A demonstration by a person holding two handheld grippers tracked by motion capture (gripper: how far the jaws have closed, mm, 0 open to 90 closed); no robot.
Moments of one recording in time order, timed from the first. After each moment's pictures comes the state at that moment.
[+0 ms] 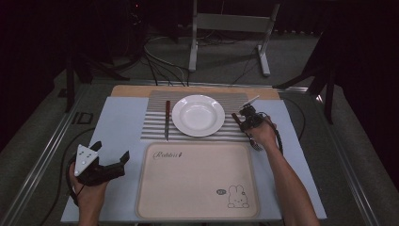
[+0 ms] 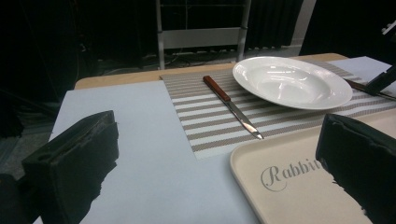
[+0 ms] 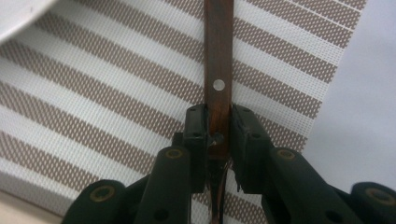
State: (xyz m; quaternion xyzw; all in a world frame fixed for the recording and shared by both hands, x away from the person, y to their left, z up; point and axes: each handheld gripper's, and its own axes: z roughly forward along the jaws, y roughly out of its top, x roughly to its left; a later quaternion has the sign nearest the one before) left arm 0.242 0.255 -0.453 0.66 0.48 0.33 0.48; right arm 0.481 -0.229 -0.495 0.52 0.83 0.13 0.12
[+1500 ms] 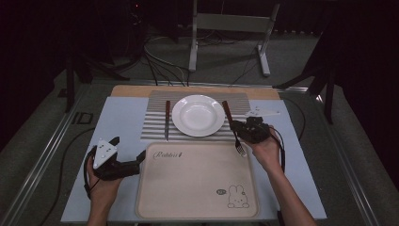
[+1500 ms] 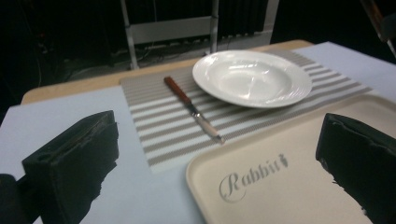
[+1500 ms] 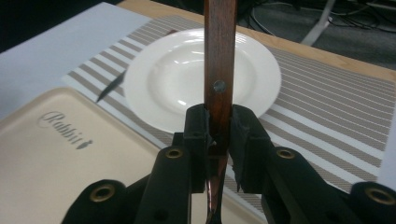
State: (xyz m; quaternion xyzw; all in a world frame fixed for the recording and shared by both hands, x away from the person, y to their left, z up) left arm 0.257 0.215 -0.440 0.70 0.44 0.30 0.48; right arm 0.364 -0.211 -0.417 0.42 0.78 0.43 0.18
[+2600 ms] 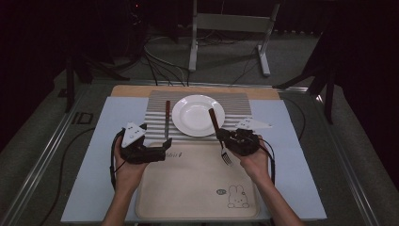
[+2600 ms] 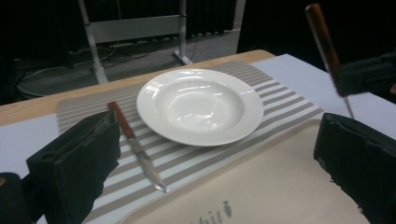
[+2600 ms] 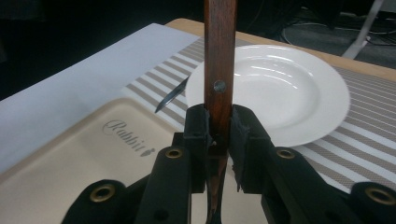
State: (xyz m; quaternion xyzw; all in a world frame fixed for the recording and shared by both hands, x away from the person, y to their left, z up) left arm 0.292 0.149 -0.410 0.72 0.42 0.24 0.50; right arm 0.329 -0.177 -0.422 0.38 0.77 0.49 0.15
